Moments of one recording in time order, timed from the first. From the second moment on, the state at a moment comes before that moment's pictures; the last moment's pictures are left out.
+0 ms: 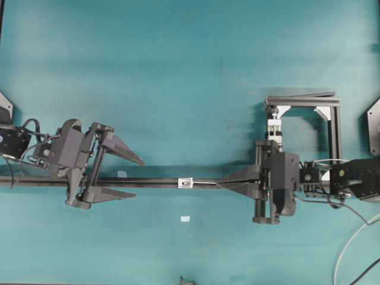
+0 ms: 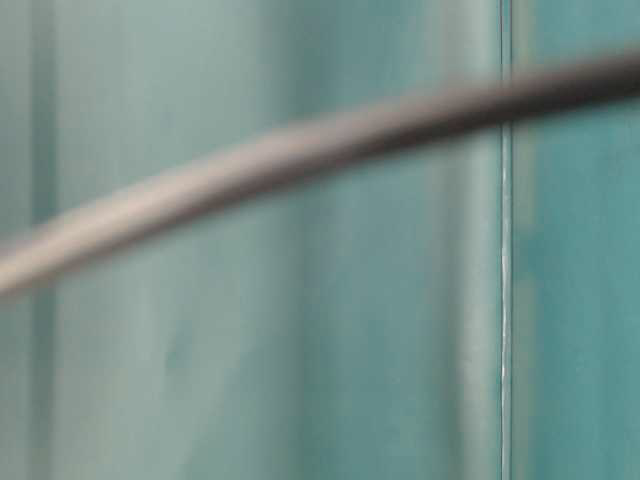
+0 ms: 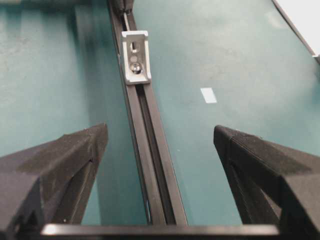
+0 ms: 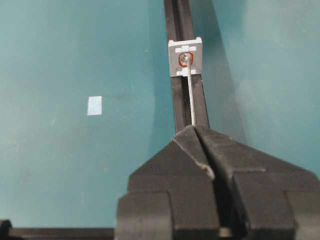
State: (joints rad) left arm -0.31 0.06 1.13 -0.06 -0.91 -0.09; right arm 0.47 0.22 0.92 0.63 -0.85 0.03
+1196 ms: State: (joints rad) left arm -0.30 0.06 1.03 -0.06 -0.74 -0.10; right arm 0.42 0.29 0.80 0.62 -0.82 -0.06
